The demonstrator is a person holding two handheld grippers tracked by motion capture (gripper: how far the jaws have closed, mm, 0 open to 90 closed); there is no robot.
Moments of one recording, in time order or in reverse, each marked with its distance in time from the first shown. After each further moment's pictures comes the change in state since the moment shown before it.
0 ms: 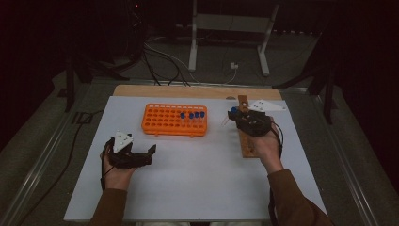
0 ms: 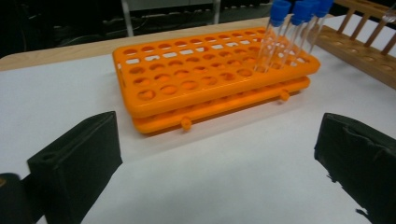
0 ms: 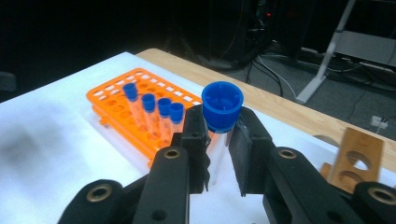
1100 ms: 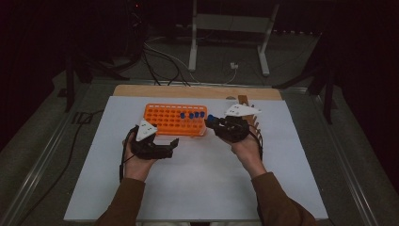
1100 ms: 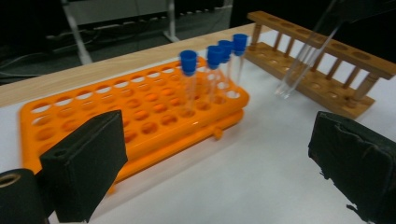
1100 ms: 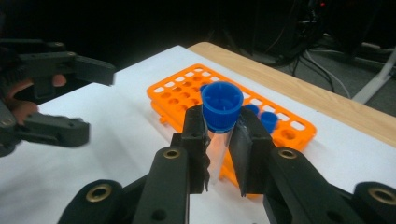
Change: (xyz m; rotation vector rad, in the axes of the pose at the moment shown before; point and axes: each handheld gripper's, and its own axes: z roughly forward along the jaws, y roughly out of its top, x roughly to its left) left arm -0.047 0.045 0.031 -0.006 -0.170 0.077; right arm 0.051 0.006 0.030 0.038 0.163 -0.008
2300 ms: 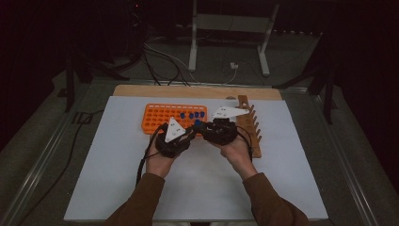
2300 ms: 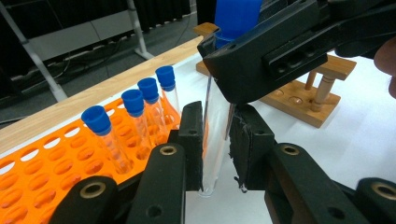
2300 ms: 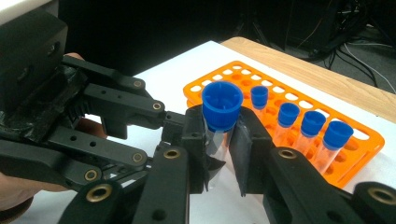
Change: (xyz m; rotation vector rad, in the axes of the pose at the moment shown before) left arm -0.043 0.019 0.035 -0.028 -0.076 0.183; right arm 0.021 0.003 0.019 0.025 0.111 0.009
